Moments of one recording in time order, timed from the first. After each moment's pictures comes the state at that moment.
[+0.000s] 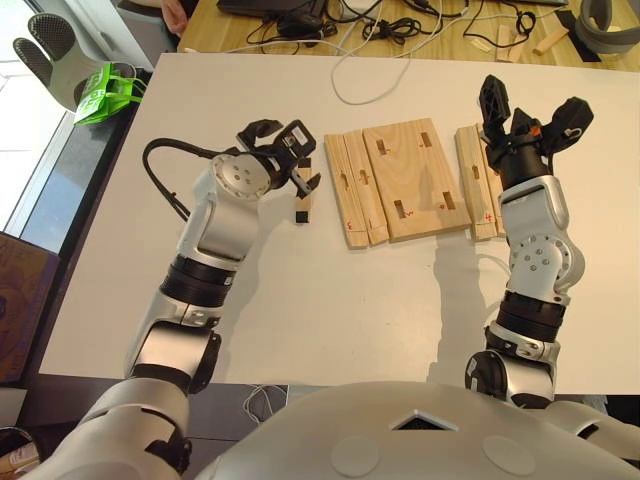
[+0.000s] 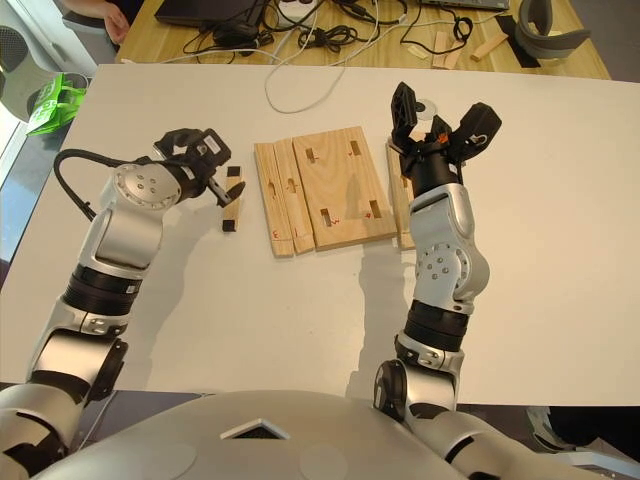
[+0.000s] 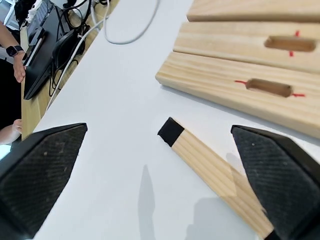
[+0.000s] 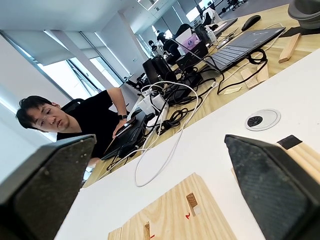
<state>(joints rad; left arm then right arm) -0.45 0.45 -0.27 -0.07 0.32 0.76 -0.60 -0.27 0.07 -0.29 -0.20 0.62 0.49 -0.05</state>
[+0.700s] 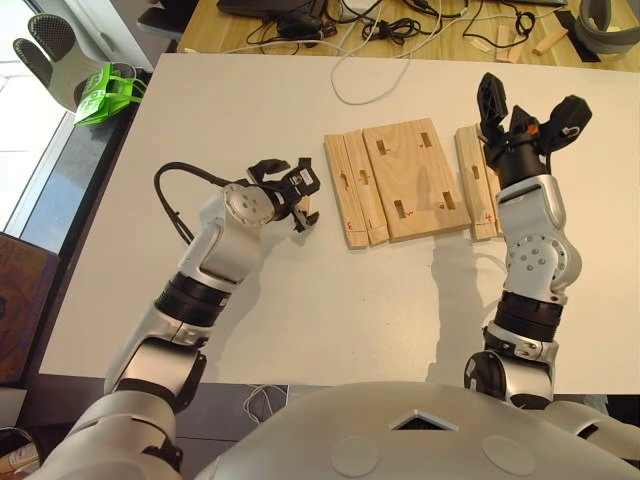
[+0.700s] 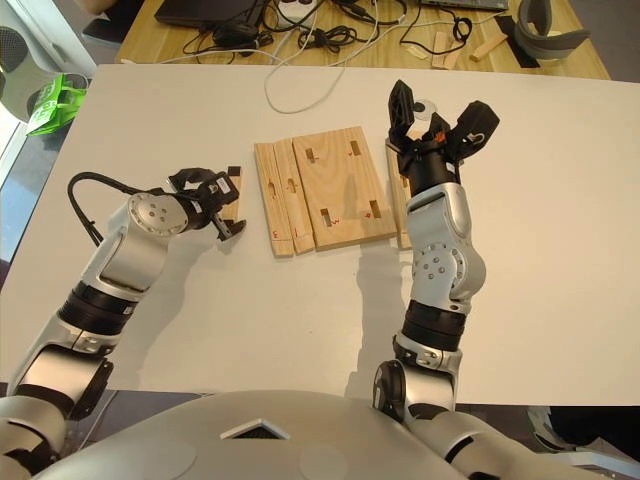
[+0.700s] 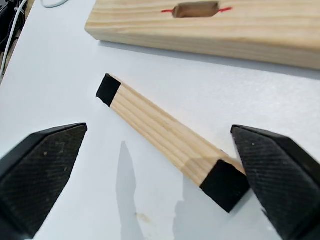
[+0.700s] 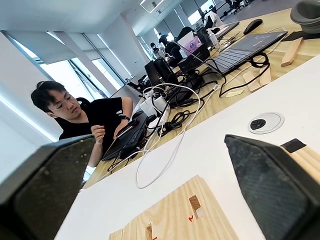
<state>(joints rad) -0.38 0.54 -0.42 -0.03 0.32 0.72 -0.64 -0.27 0.07 -0.26 -0.20 0.60 0.47 -0.05</state>
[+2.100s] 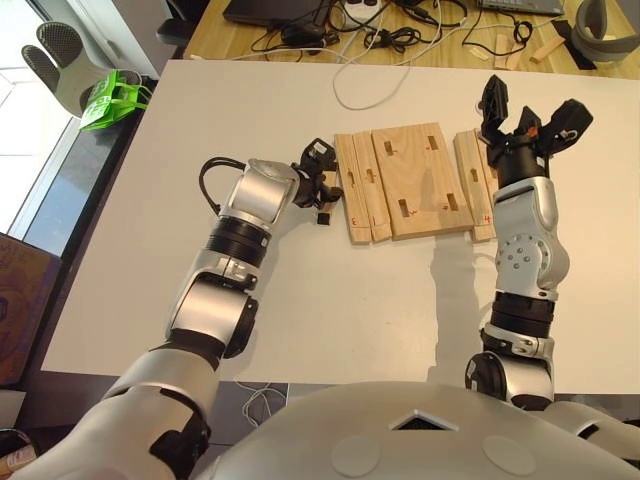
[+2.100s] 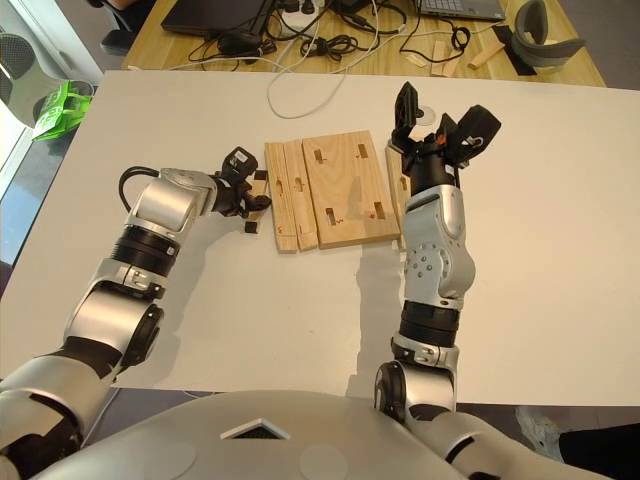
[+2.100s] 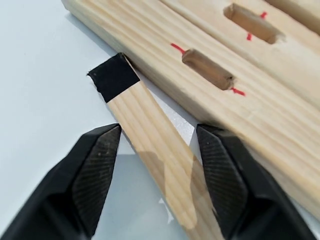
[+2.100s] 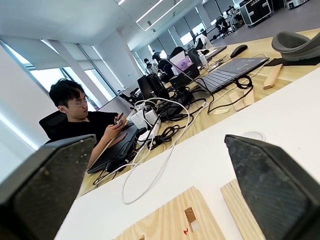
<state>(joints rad) -0.66 0.26 -0.29 0.54 0.04 0.80 -0.59 -0.29 0.07 -0.23 -0.11 0.52 0.31 -0.06</state>
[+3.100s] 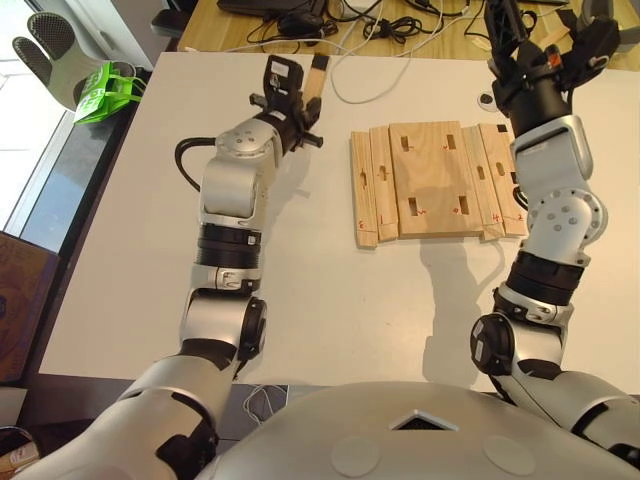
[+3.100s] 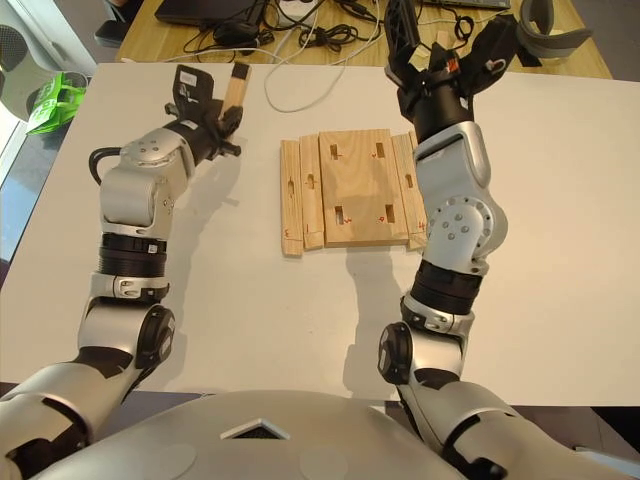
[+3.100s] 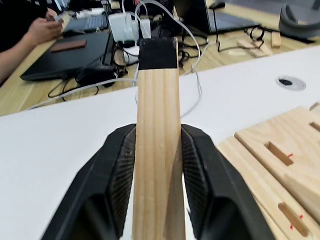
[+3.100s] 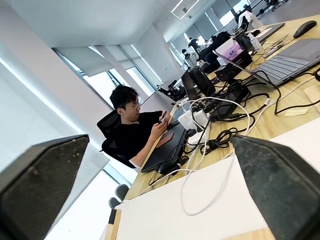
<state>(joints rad) -0.62 0.18 0.02 0.21 -0.05 0.57 -0.27 -0.53 0.01 -0.33 -0.16 0.81 0.61 -0.09</state>
